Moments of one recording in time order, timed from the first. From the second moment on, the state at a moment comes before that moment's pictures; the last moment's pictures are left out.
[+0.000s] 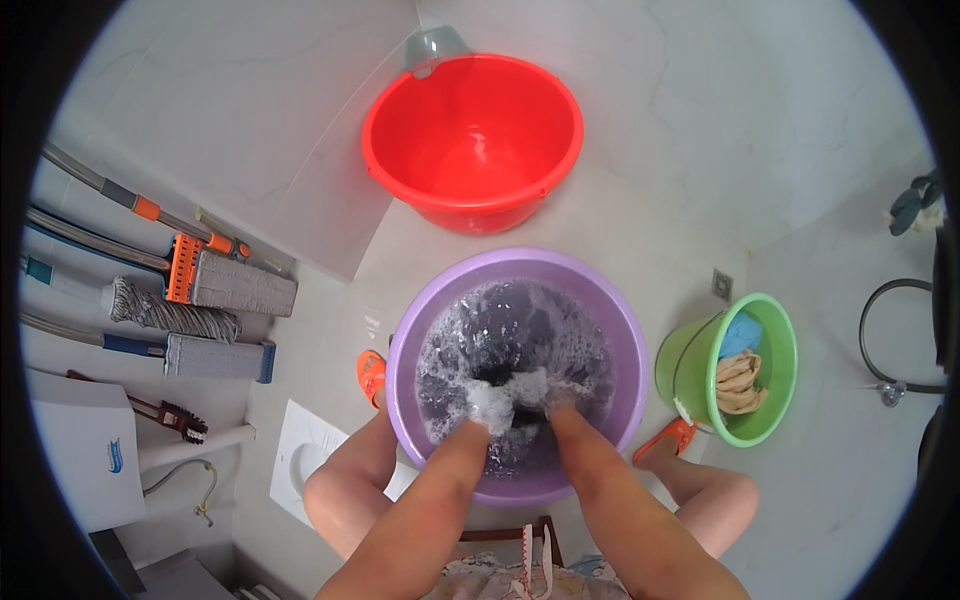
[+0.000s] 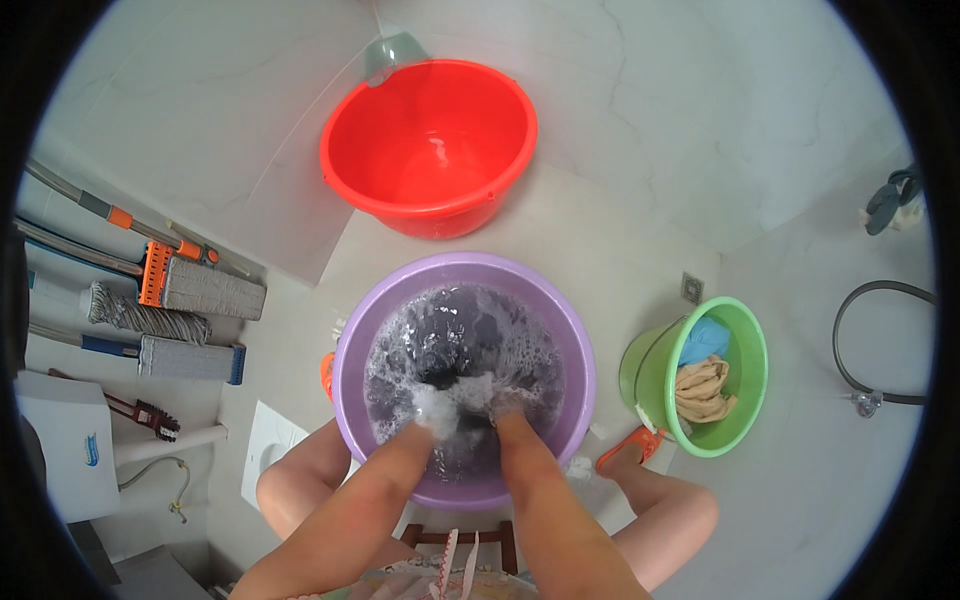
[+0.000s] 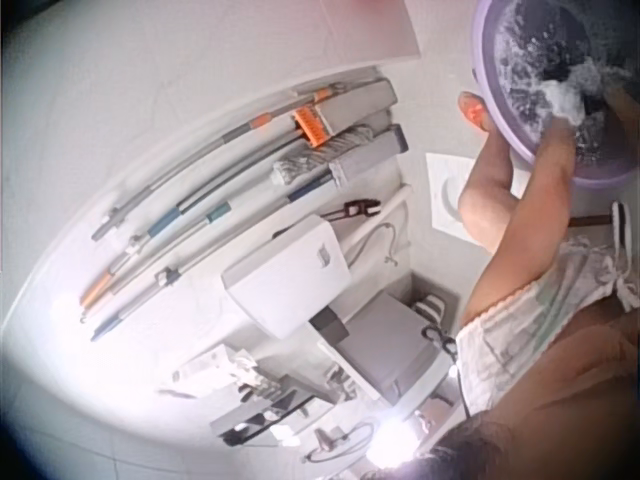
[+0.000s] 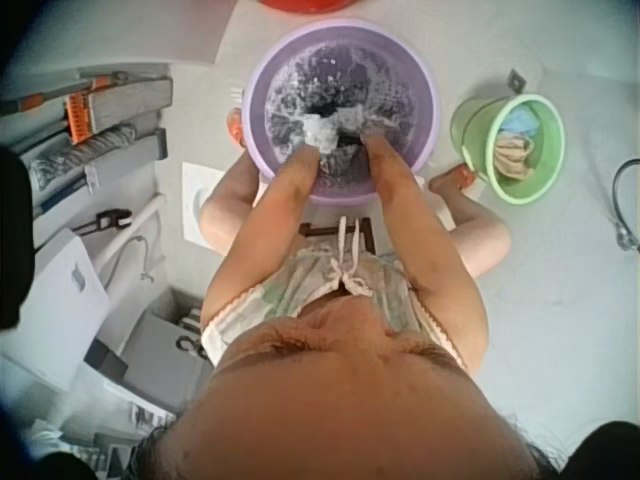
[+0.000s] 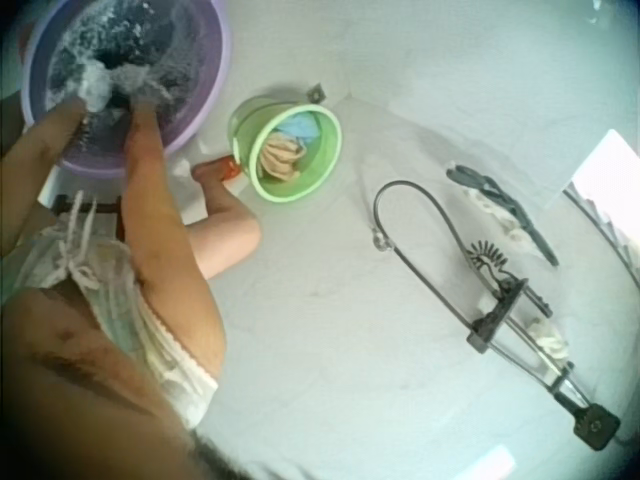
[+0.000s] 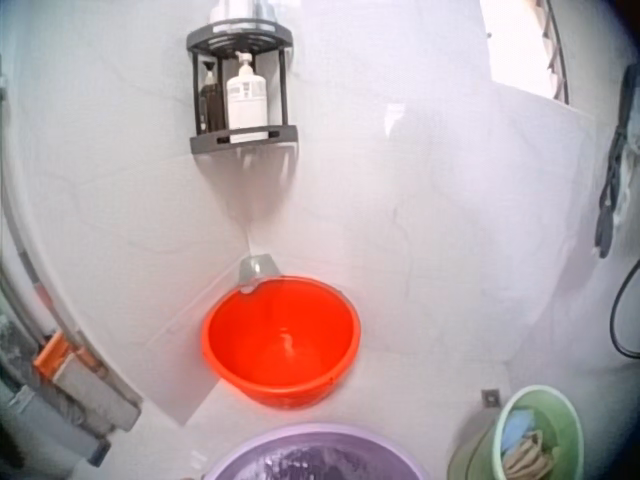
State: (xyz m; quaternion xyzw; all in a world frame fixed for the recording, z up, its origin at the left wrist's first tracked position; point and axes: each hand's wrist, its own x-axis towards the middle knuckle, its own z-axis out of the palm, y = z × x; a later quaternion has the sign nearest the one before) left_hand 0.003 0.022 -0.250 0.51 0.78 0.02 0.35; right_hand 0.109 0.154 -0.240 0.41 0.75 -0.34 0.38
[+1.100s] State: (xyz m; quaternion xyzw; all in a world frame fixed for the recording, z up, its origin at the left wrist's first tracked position) left_hand -0.046 -0.036 0.078 0.51 0.81 0.21 0.21; right_hand 0.199 0.181 0.068 0.32 0.86 -0.40 -0.05
